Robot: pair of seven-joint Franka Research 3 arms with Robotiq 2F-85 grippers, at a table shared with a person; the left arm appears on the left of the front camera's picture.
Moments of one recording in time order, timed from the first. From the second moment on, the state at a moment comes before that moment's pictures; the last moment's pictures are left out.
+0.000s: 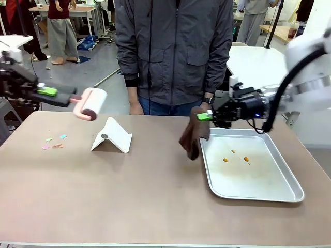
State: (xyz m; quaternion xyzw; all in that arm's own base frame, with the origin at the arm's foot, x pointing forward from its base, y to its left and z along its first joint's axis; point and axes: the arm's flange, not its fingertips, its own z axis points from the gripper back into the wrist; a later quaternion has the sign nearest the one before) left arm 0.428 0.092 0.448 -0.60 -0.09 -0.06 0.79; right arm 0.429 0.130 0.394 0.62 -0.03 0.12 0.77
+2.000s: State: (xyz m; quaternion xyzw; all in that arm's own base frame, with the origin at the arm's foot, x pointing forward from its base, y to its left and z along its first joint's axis) left arm 0.351 0.279 0.341 -0.67 -0.17 -0.02 0.73; right arm 0.322 -0.100 0.337 0.72 -0.16 0.02 0.68
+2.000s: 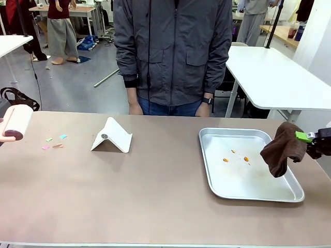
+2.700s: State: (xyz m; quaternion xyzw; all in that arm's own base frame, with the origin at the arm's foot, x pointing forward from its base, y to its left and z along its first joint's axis) left arm 0.351 0.279 0.341 -0.67 -0.17 -0.02 0.73; right arm 0.322 -0.100 0.338 0.72 -0.16 0.02 0.68
